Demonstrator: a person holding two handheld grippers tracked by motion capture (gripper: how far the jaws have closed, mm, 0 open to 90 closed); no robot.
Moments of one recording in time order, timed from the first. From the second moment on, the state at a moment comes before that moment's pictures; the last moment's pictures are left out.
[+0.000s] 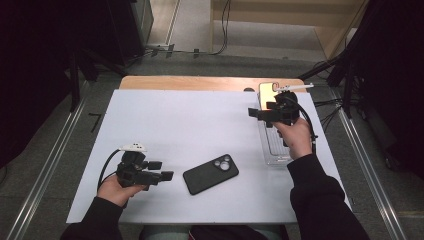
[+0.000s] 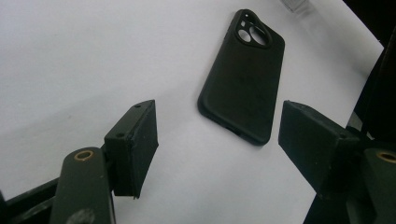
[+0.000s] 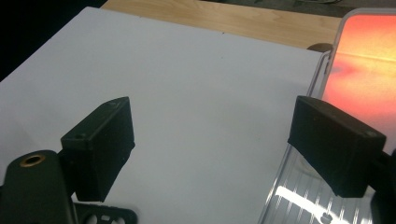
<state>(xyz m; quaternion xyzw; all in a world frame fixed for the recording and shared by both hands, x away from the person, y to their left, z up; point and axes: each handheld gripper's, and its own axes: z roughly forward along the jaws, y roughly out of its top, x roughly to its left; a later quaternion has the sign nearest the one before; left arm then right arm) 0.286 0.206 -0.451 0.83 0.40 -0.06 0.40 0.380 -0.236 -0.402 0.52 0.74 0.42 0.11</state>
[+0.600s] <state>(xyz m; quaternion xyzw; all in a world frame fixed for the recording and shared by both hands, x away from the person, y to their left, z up) 0.292 0.201 -0.449 0.83 0.38 -0.06 0.40 0.341 -0.226 -0.407 0.45 0.78 0.44 0.06</state>
